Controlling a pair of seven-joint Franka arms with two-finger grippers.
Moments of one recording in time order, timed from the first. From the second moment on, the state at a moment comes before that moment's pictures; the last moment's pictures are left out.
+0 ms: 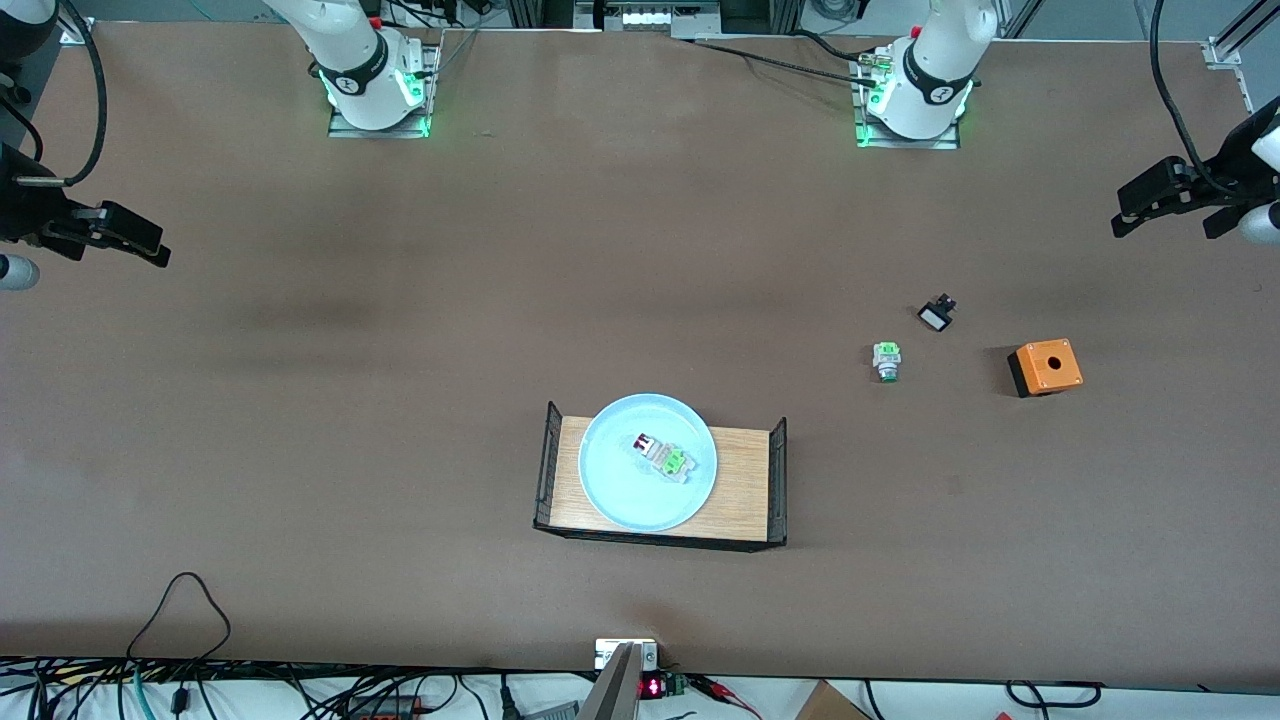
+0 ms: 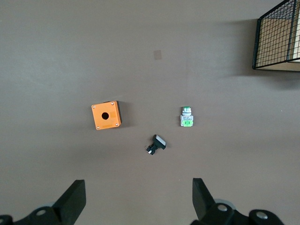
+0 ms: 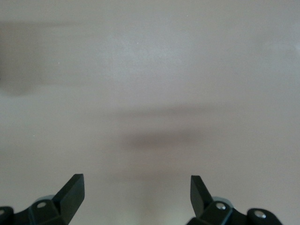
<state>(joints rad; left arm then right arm) 0.08 -0.05 -0.04 -1.62 -0.01 1.54 0.04 0.04 0.03 -0.08 -1.61 -0.02 1.60 0.04</state>
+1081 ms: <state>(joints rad) -0.14 0.23 -0.09 -1.44 -0.02 1.50 -0.53 0.06 0.03 -0.08 -1.61 -0.01 1.66 0.04</state>
